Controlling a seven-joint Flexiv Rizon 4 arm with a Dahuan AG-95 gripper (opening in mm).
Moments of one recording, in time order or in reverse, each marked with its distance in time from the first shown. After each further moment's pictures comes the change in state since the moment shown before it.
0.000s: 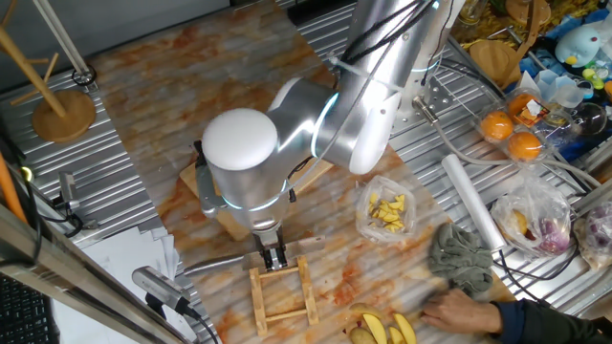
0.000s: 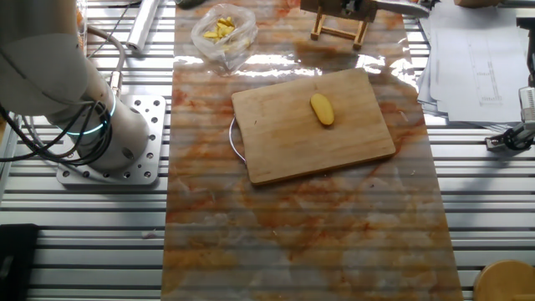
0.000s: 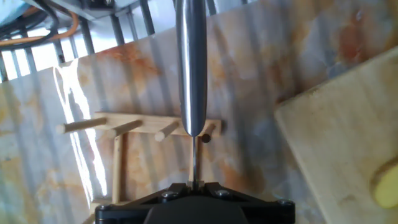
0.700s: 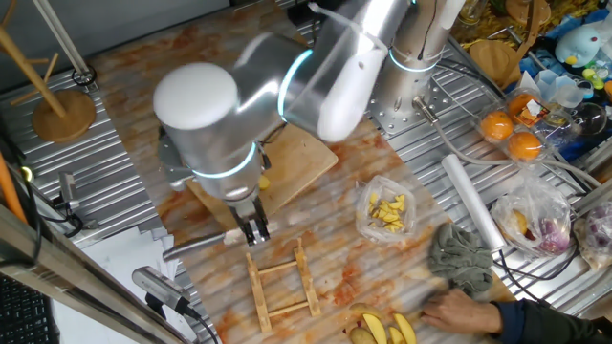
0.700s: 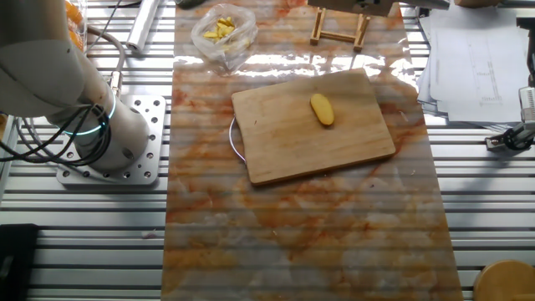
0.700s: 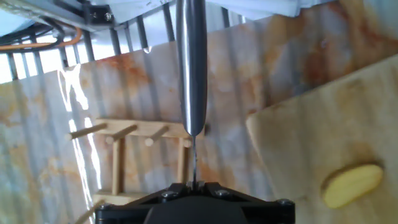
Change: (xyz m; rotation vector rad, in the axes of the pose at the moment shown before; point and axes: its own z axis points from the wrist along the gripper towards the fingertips) arm -0.013 -0.040 -0.057 0.026 0.053 -0.087
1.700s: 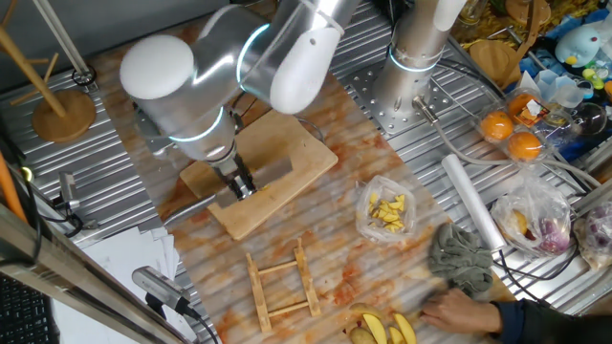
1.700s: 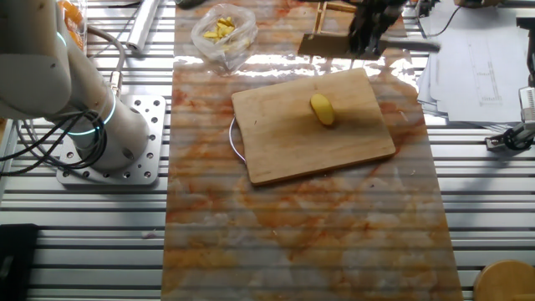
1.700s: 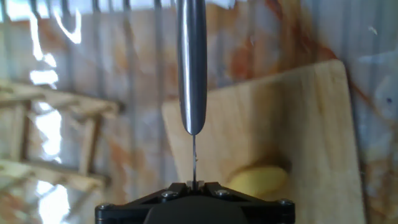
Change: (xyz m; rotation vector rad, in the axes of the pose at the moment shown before) arm 0.021 -0.114 0.036 0.077 0.094 -0.146
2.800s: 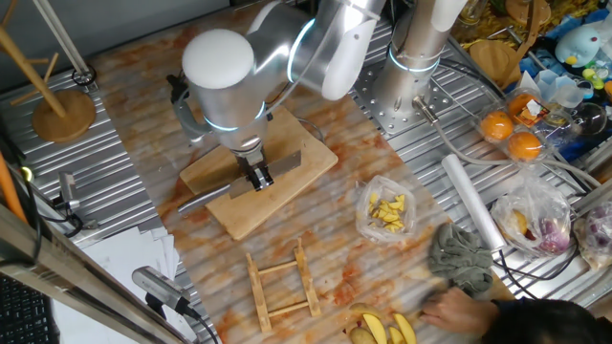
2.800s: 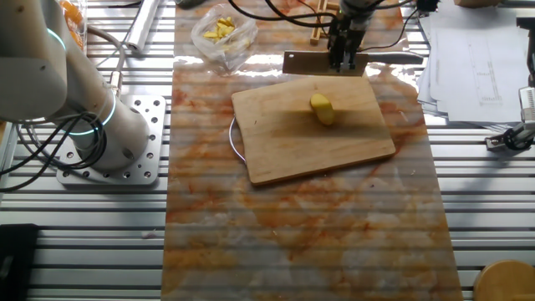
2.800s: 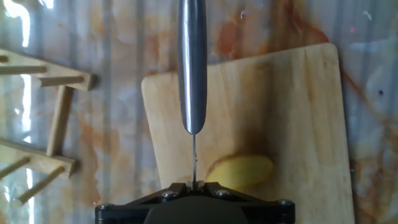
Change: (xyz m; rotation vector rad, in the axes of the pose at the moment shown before) arm 0.011 -0.004 0.016 0.039 -0.125 0.079
